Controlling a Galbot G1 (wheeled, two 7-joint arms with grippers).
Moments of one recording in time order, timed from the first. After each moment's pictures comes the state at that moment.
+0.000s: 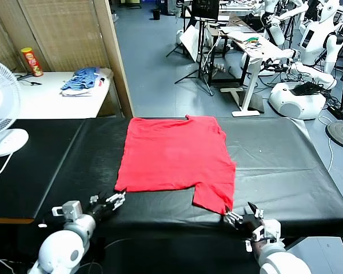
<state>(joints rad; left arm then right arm) 1.41 -1.08 -0.49 -2.02 -0.75 0.50 -0.17 -1.55 1.32 0.52 2.19 0.28 -0.64 0.12</state>
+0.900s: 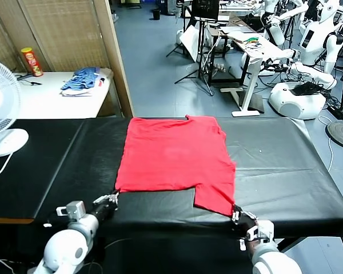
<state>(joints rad) 1.44 -1.12 -0.49 -2.03 -0.74 0.47 -0.17 -1.62 1.35 0.52 2.24 0.25 -0.69 0.15</state>
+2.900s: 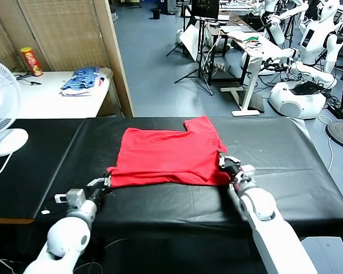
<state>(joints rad) 1.27 -1.13 -0.46 -1.90 -0.55 0.41 -0.18 -0.95 1.19 0.32 1.61 0.37 -0.35 -0.06</state>
